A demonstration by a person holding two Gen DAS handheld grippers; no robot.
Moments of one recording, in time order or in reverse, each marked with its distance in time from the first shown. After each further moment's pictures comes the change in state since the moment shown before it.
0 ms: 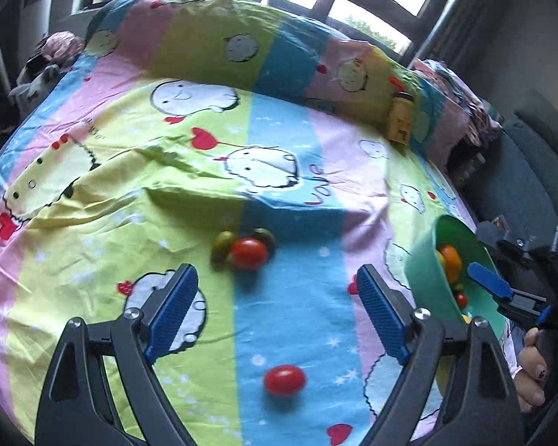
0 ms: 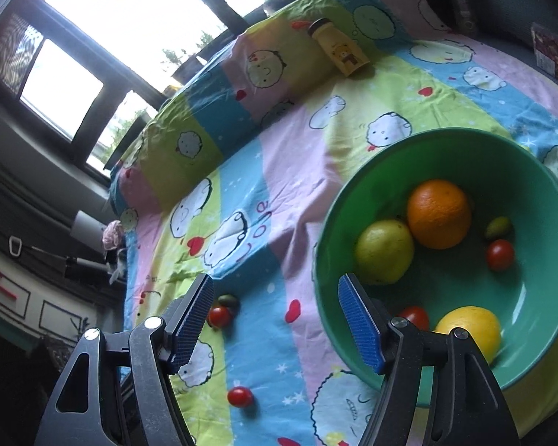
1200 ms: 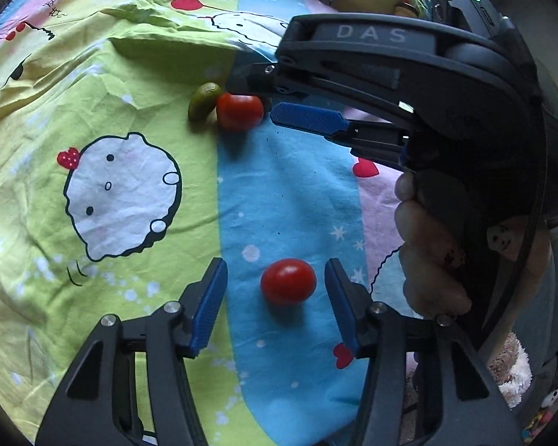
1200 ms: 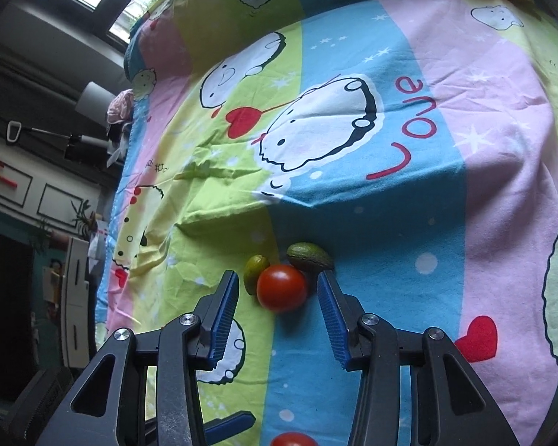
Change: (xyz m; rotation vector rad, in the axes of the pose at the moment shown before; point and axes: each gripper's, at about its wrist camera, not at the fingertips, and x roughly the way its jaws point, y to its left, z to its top) left arm 0.030 0.012 -0.049 -0.022 0.416 -0.160; right arm 0.176 0.072 -0.030 -0.225 0.425 0.051
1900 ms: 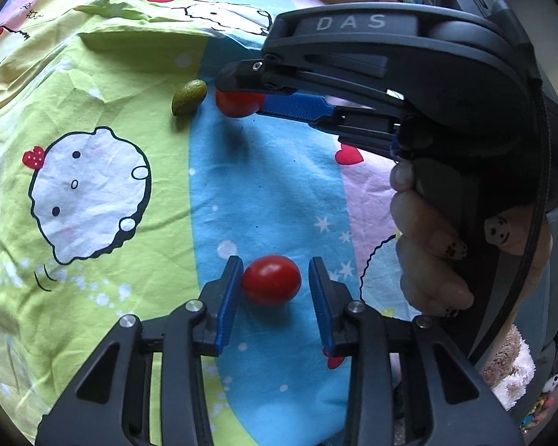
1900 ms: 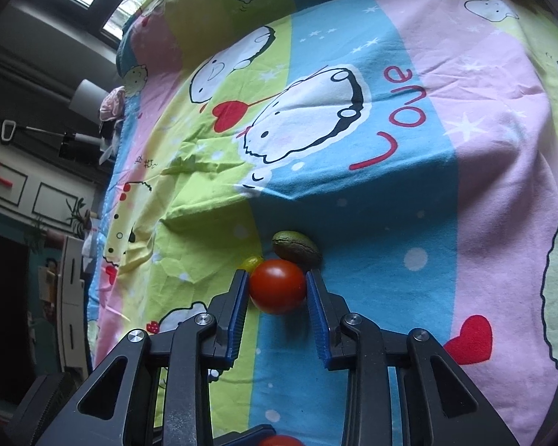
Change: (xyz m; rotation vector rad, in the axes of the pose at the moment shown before) left arm 0.011 -0.020 -0.001 0.040 0.019 -0.046; right arm -0.006 -0.006 -0.001 -0.003 -0.021 -0.033
